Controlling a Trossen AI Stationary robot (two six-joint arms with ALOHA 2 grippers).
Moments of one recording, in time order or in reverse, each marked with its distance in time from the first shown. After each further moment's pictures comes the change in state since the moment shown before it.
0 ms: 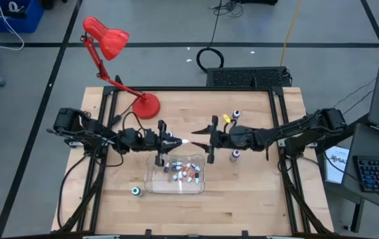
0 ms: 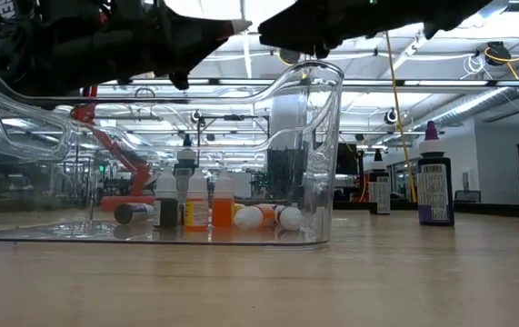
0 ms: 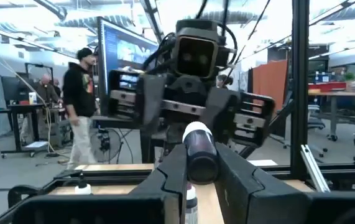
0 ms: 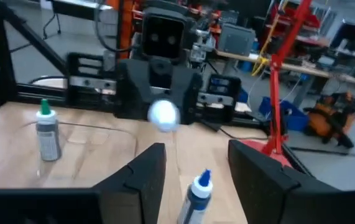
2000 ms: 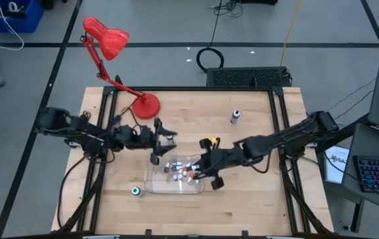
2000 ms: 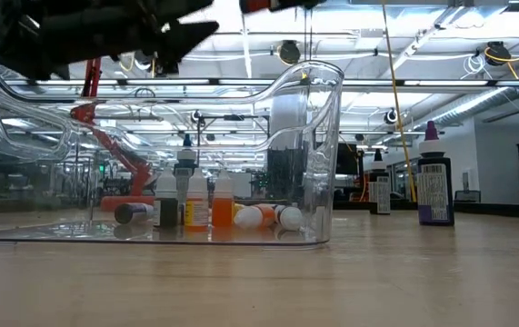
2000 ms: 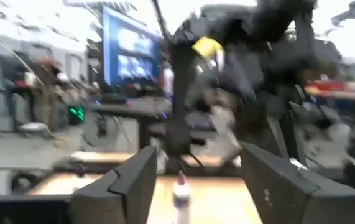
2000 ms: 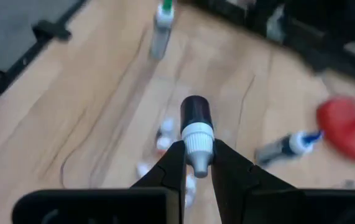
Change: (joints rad) left arm 0.001 -0.216 -0.001 -0.260 -0.019 -0.066; right arm 0.208 0.144 0.514 -0.958 -0.067 -0.013
